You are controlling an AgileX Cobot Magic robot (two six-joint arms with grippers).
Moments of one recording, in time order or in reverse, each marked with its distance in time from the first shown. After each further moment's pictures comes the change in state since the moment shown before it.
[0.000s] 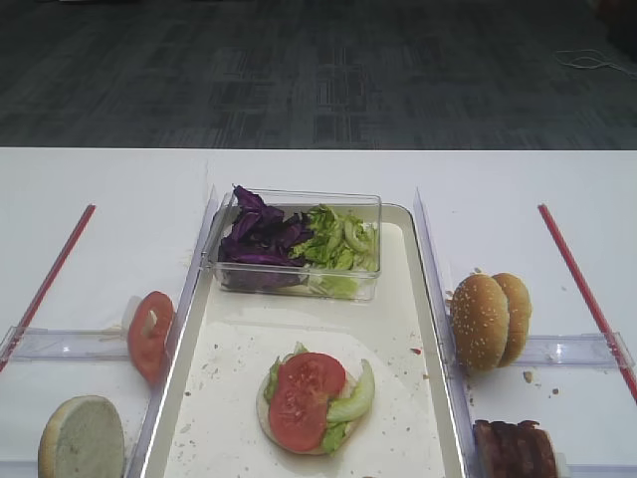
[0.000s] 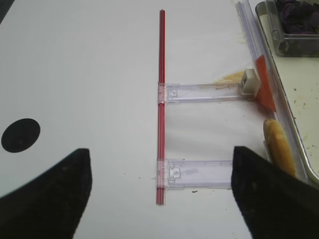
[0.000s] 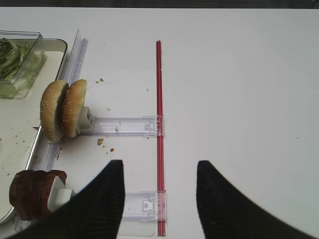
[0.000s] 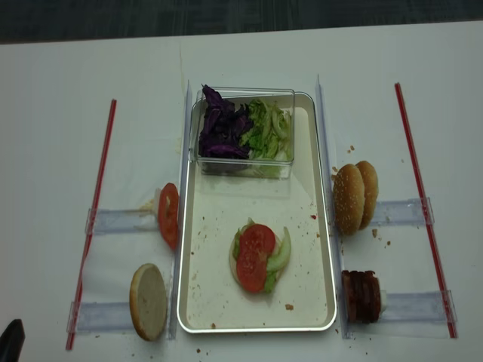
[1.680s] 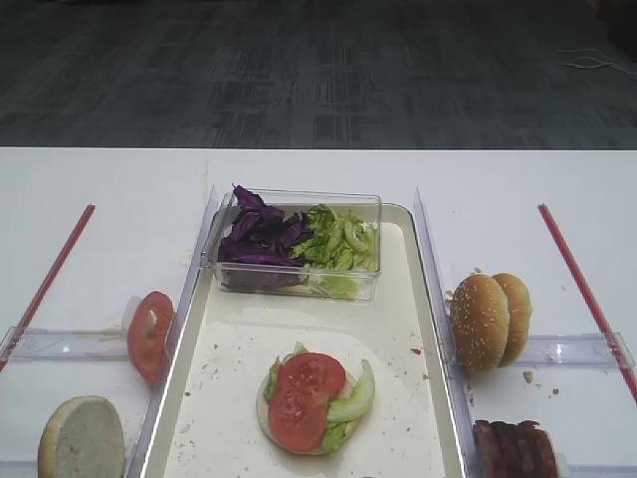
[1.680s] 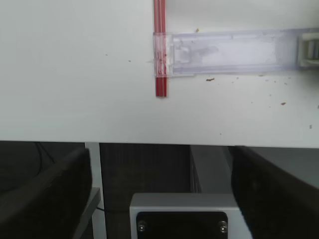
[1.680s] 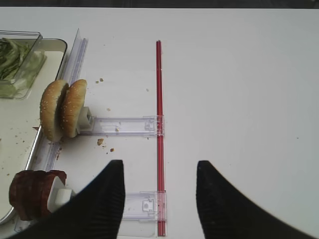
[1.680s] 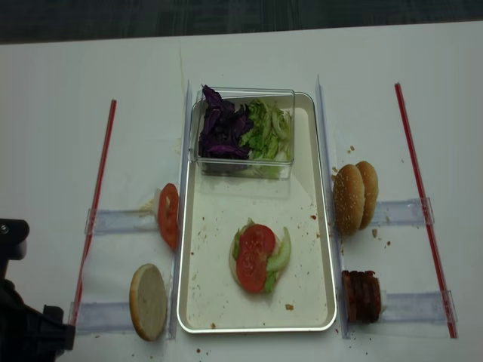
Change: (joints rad) left arm 0.000 0.849 0.000 0.012 -0.031 0.000; right arm 0.000 0.000 0.000 0.000 0.000 0.000
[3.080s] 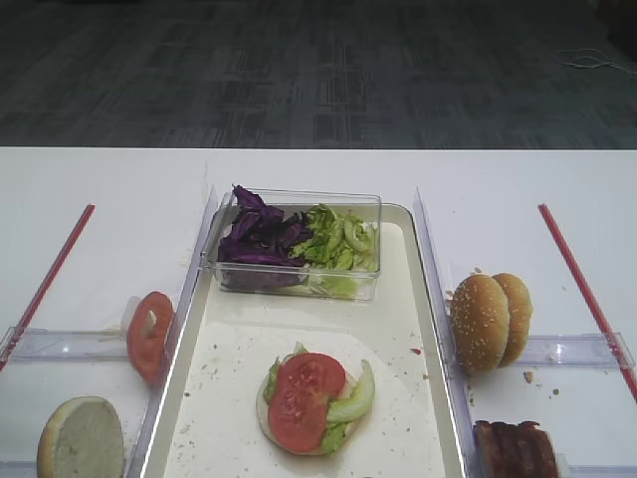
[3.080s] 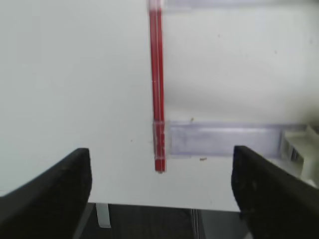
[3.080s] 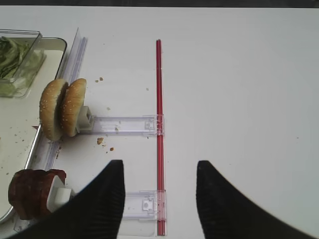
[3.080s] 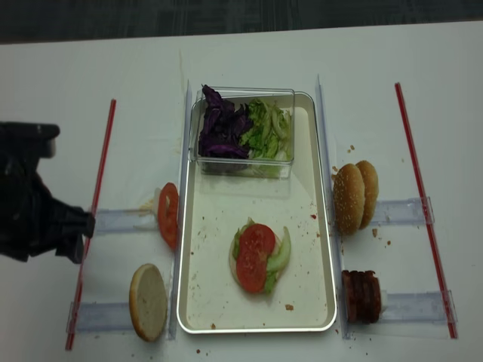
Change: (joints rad) left arm 0.000 0.522 -0.370 -0.004 -0.027 -0.007; right arm 0.000 0.000 0.000 0.000 0.002 -0.004
